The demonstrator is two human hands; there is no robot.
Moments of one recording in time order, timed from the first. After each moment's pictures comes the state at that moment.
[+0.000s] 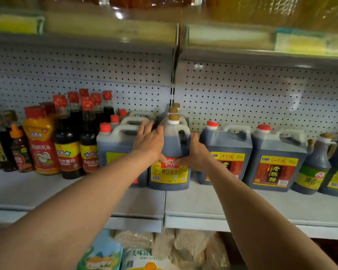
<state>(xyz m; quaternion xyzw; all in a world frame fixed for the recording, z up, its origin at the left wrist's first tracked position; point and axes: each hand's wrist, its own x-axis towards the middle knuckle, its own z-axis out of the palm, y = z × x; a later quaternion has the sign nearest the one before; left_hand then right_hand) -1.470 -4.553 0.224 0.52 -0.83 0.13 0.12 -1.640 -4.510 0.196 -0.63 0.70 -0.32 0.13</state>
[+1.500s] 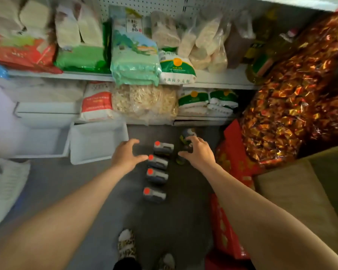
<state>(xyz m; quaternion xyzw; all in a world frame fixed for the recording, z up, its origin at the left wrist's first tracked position) -1.004 -3.999 -0.176 0.58 -0.72 -0.39 0.05 -1.246 -3.906 -0.154 -0.49 0.83 -0.13 0.25</state>
